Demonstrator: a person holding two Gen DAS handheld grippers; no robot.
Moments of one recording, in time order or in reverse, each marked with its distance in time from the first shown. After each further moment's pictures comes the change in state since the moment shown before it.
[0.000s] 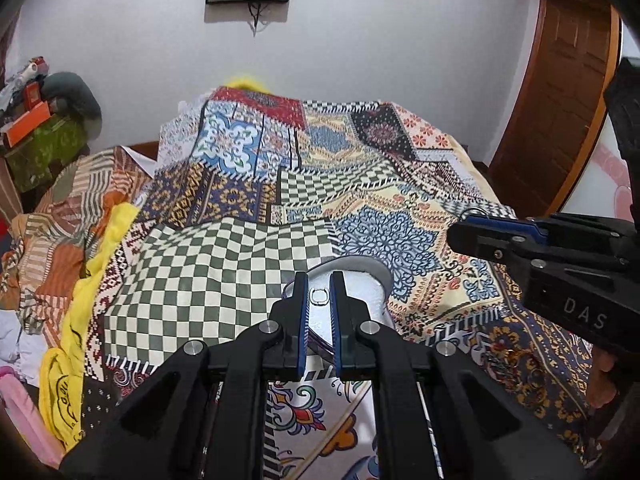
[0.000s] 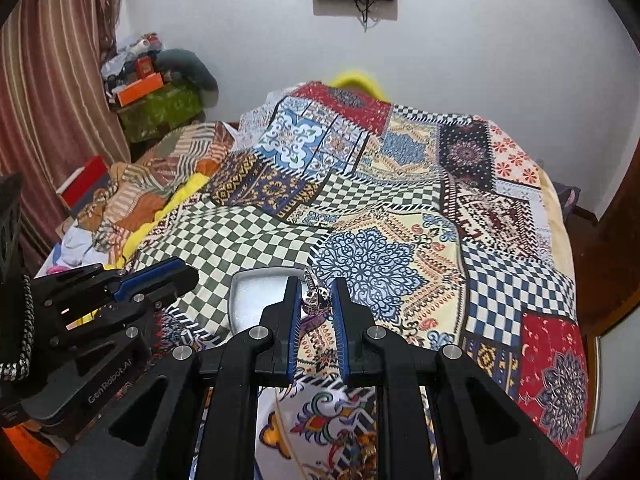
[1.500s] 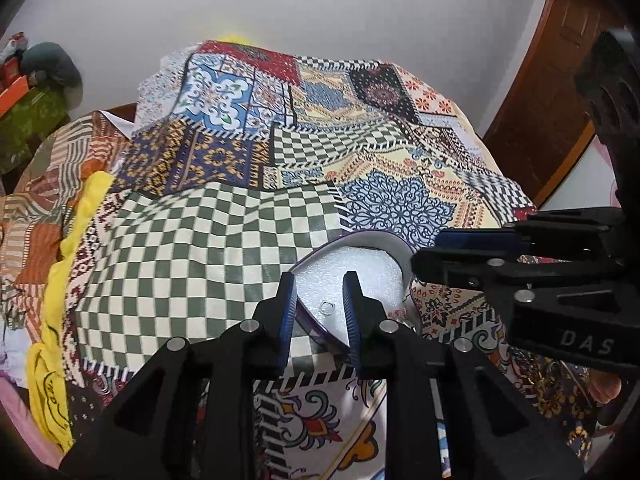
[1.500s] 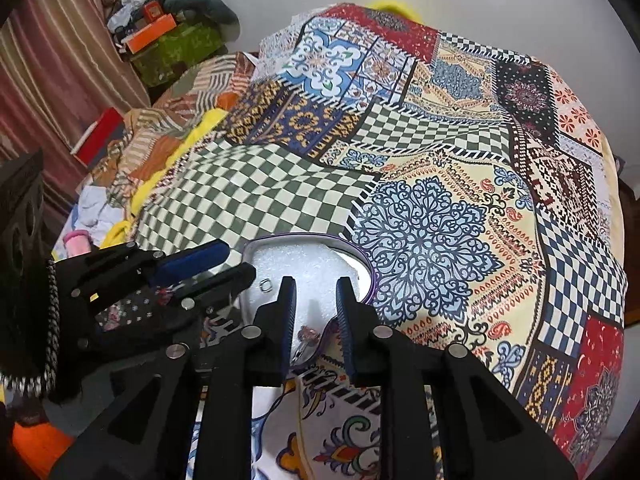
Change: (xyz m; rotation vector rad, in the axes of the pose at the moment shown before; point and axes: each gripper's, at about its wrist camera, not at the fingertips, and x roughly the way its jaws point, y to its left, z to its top) left arm 0.040 0.018 0.003 -0.016 0.136 -0.051; right arm 0.060 0.003 0.011 -0.008 0.267 0.139
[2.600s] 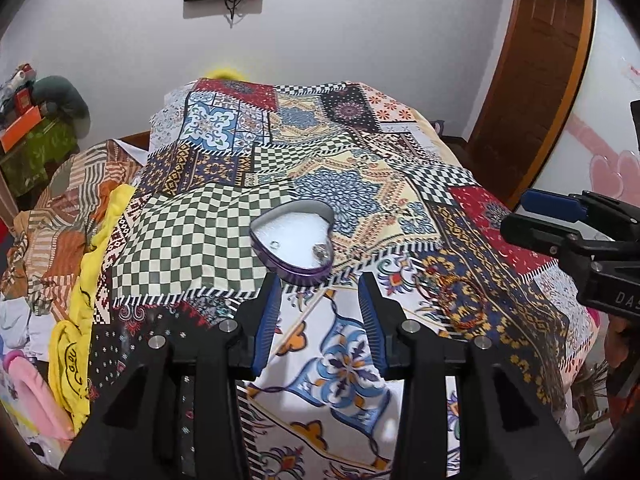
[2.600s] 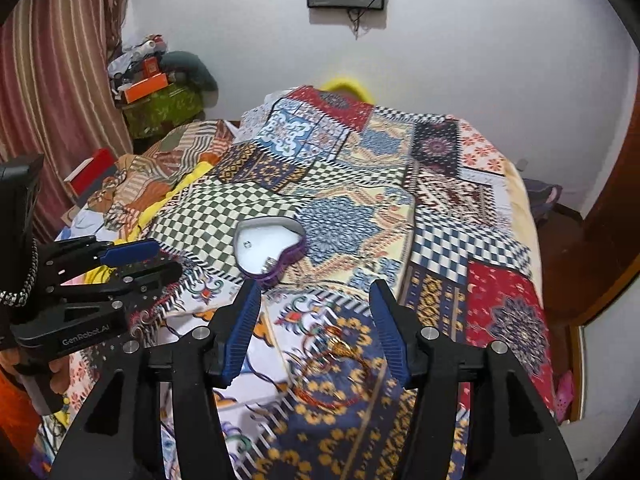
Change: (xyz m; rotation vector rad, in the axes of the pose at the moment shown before) left arm -0.106 -0.067 -0.059 0.076 -0.078 0.008; right arm -0.123 0.005 -0.102 -0.003 -0.292 -0.191
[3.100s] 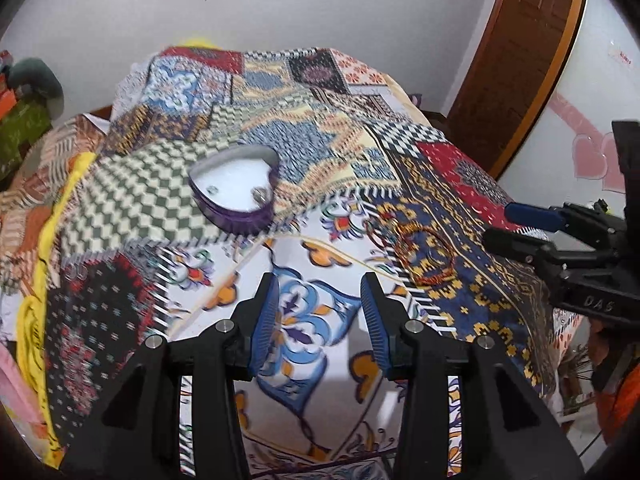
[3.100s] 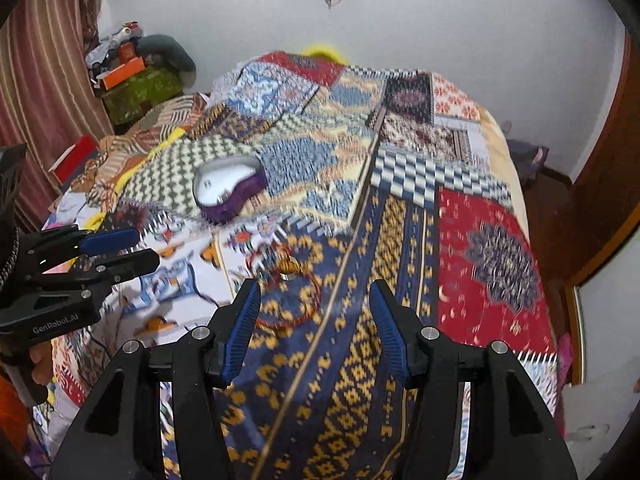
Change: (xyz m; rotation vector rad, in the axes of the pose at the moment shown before) left arm 0.031 -0.036 -0.035 0.000 0.101 -0.090; right arm 0.009 -0.037 -0.062 0.060 0.101 -0.033
